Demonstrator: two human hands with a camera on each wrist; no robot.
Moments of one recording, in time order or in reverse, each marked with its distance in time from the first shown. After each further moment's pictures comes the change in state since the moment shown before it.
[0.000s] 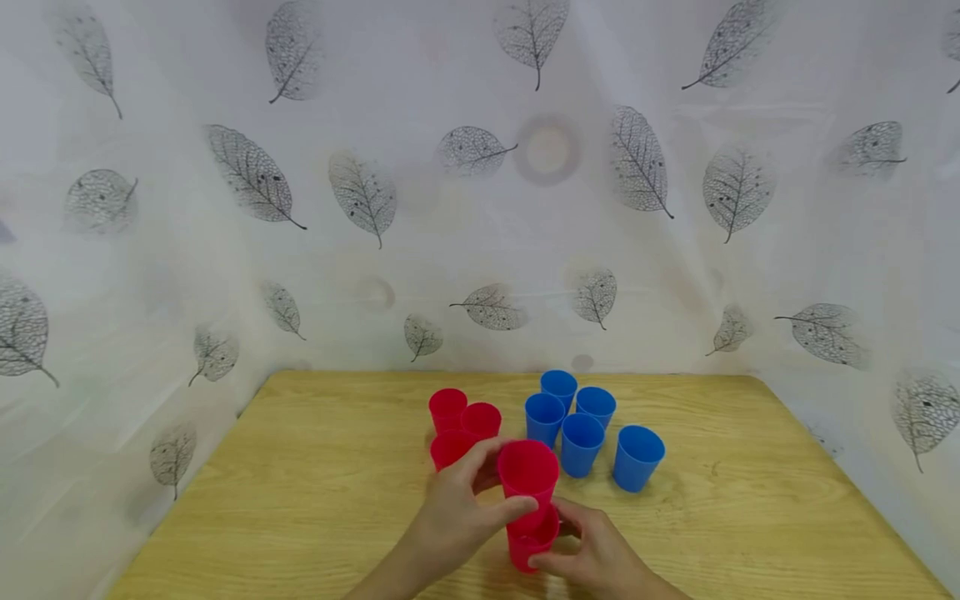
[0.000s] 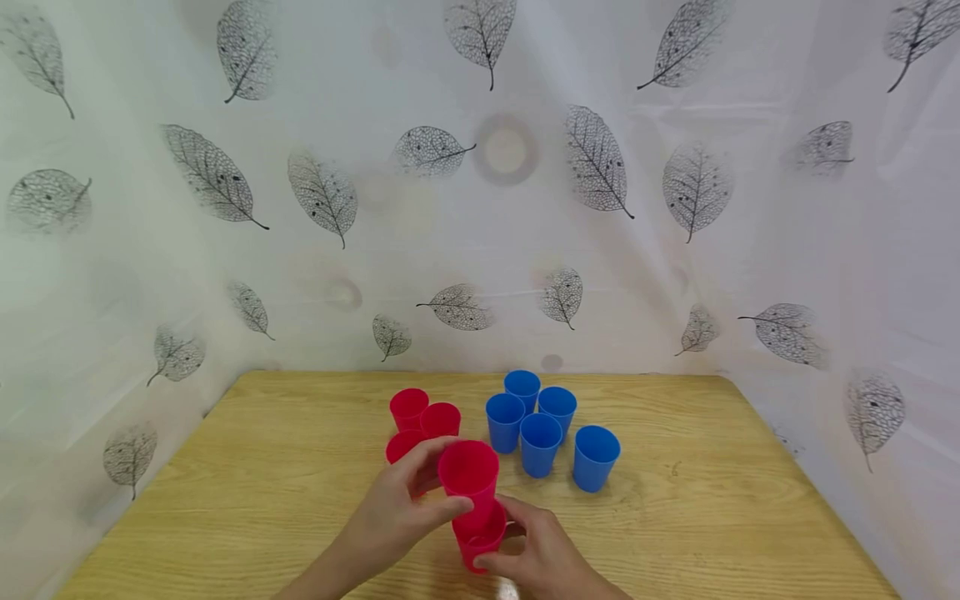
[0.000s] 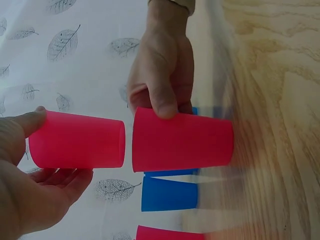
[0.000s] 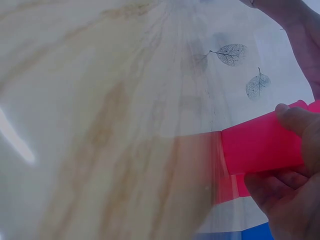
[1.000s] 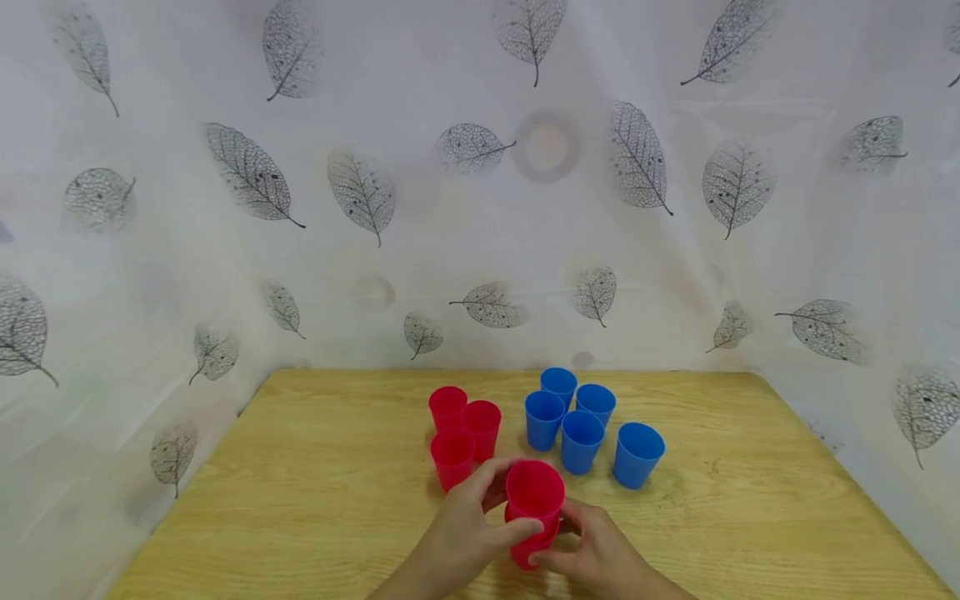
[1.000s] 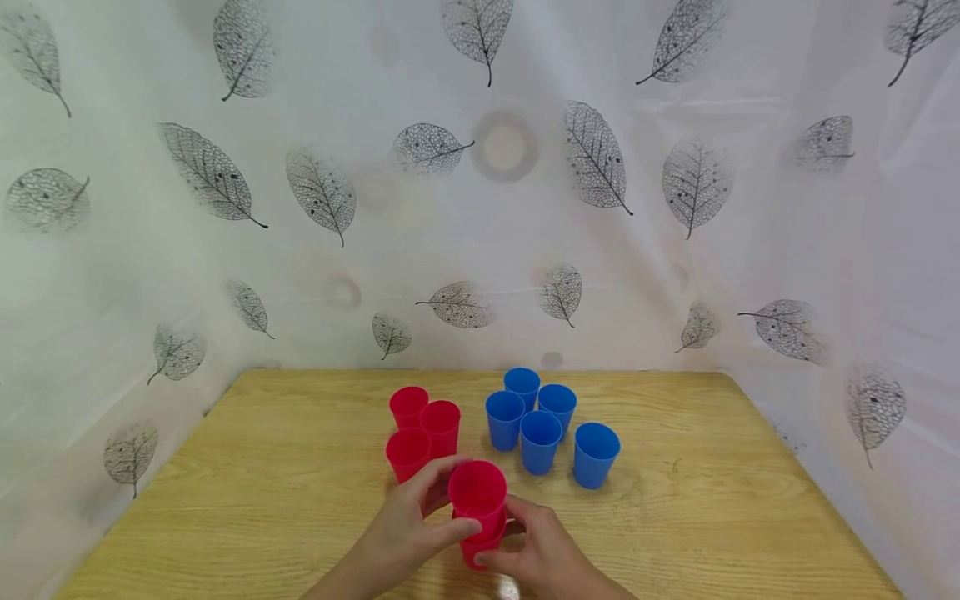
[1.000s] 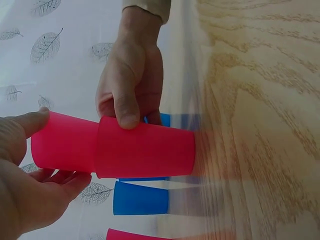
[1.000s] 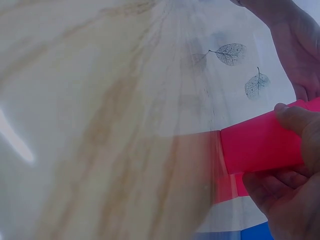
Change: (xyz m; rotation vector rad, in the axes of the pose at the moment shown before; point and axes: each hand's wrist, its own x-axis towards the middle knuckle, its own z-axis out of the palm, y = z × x) left_hand -0.003 -0.019 0.015 -0.013 -0.043 -0.073; right_hand -0.002 -0.001 0.000 -0.083 0.009 -0.061
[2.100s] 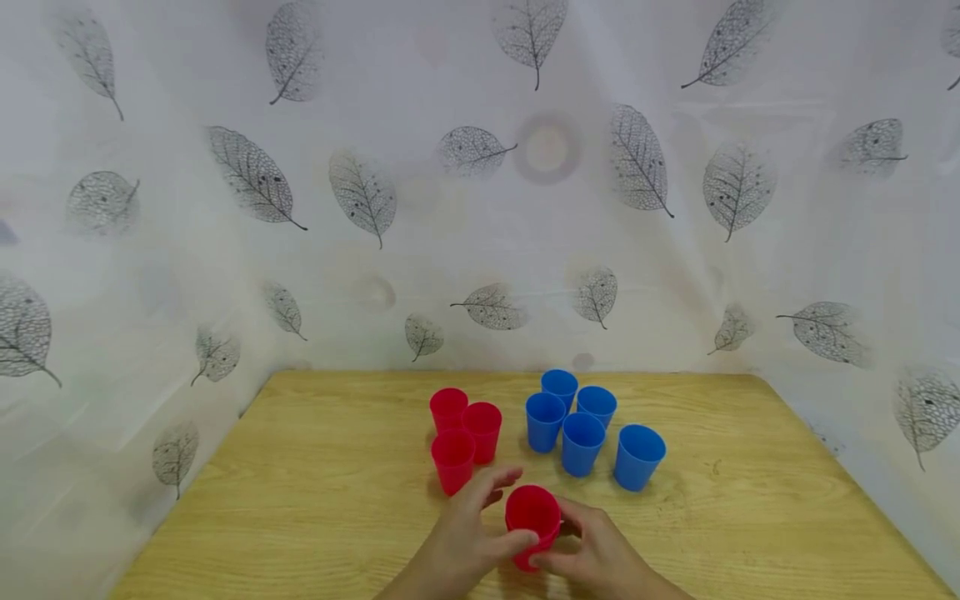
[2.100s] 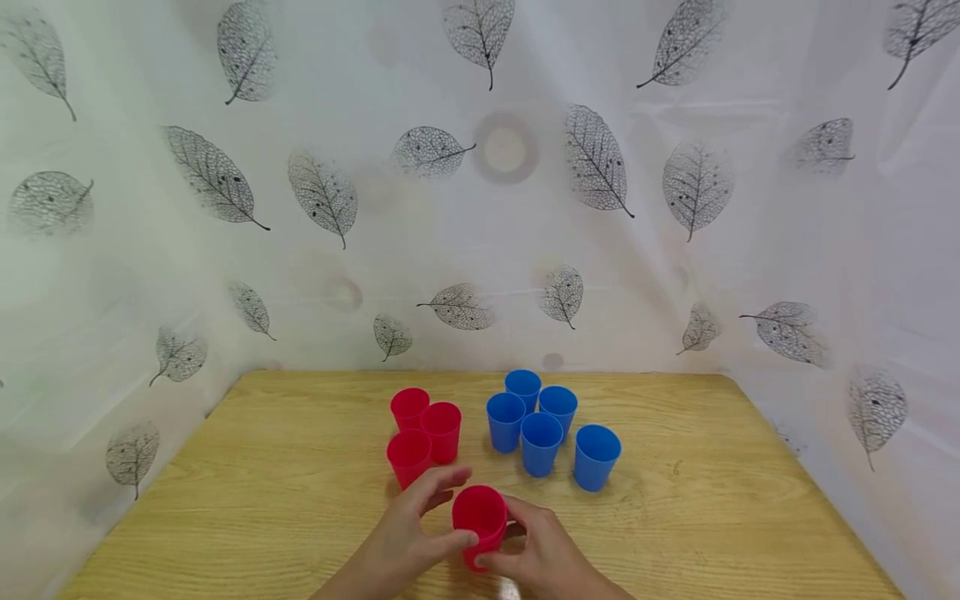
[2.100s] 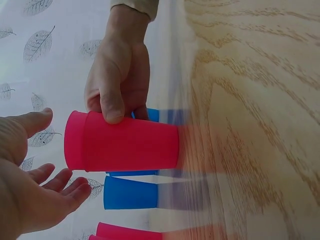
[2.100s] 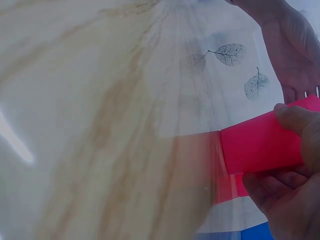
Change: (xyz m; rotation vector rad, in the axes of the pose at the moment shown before) left_hand -0.004 -0.012 -0.004 0.082 -0.024 -0.017; right_hand 0.000 0.000 0.001 0.002 0.015 0.028
